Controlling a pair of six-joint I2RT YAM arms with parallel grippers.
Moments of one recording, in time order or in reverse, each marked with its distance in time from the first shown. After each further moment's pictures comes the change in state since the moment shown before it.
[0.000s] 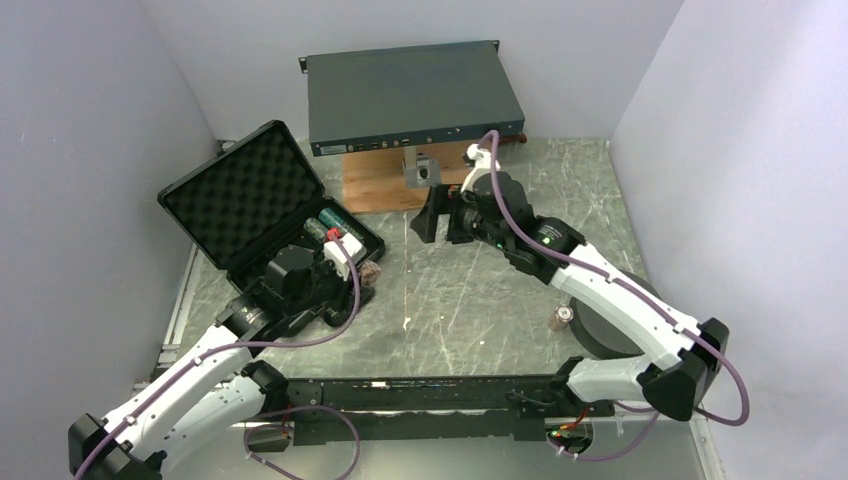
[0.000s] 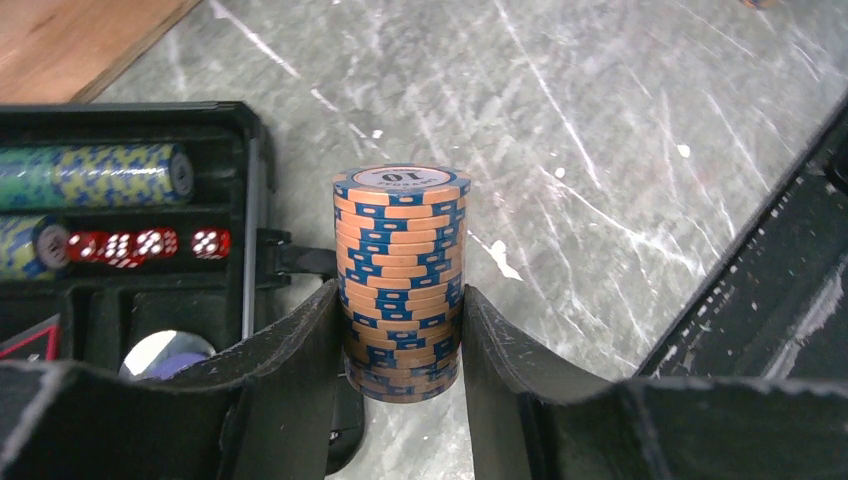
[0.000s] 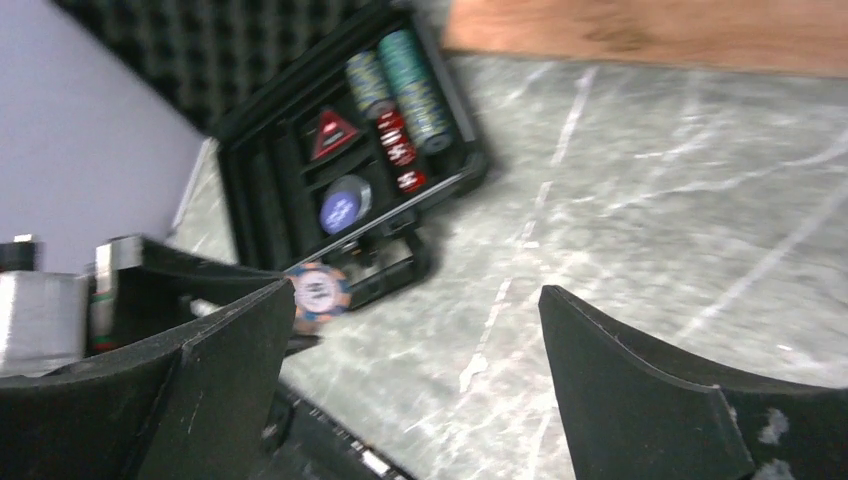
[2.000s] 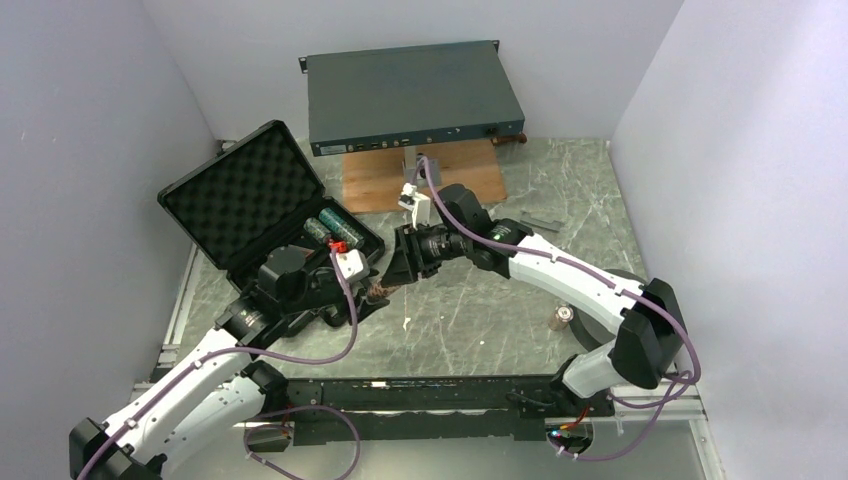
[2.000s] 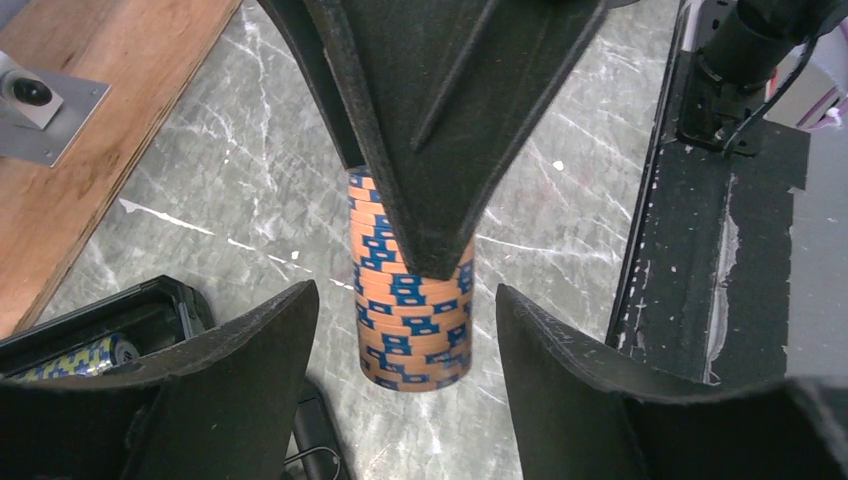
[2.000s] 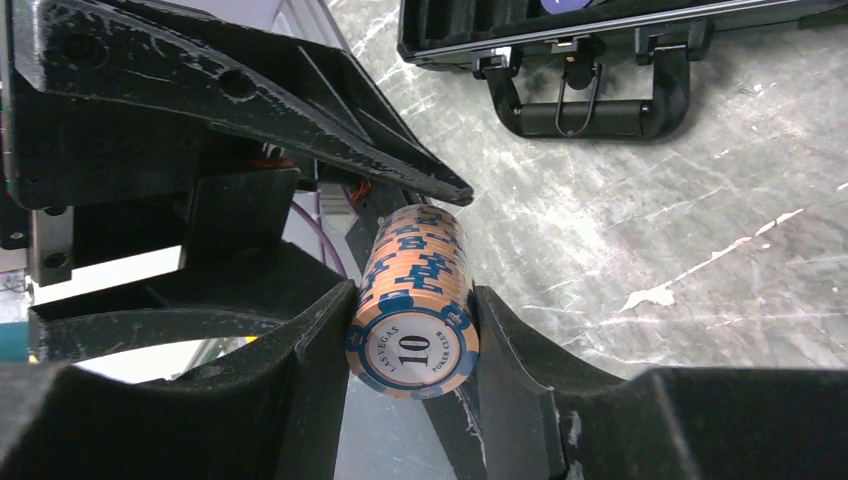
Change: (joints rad) left arm 0.019 -0.025 -0.025 0.160 0.325 0.156; right arm 0.012 0.188 -0.091 0.119 -0.636 -0.043
